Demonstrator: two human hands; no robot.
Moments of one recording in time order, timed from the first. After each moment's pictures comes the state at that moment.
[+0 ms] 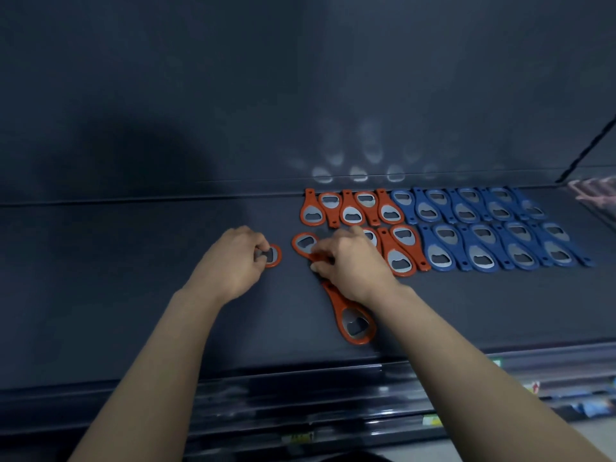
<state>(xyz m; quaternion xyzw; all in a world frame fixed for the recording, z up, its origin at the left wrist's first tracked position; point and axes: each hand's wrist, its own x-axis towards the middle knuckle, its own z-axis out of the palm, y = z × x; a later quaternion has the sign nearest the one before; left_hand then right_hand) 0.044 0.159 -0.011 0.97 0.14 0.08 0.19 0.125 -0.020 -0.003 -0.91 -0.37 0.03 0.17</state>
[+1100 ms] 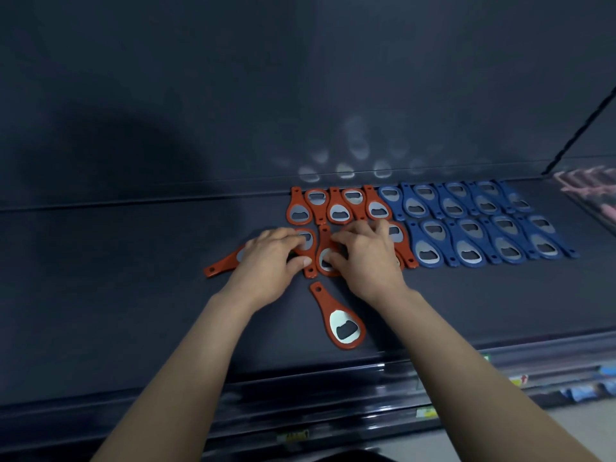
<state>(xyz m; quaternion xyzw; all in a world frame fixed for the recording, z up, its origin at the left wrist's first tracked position) 0.073 0.110 -0.023 0.97 0.06 0.08 0.21 0.141 -0.045 -0.015 -0.94 -0.28 -0.04 0.18</state>
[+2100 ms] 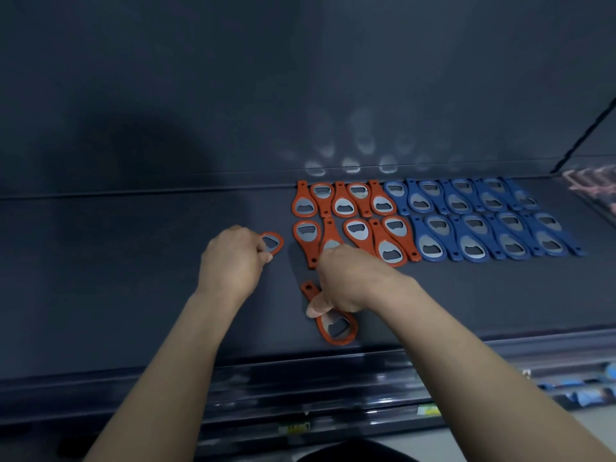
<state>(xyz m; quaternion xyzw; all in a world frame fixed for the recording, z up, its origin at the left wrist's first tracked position) 0.040 0.121 -0.003 0.93 0.27 0.11 0.20 0.102 -0.028 0.029 -0.91 -0.35 0.23 0.02</state>
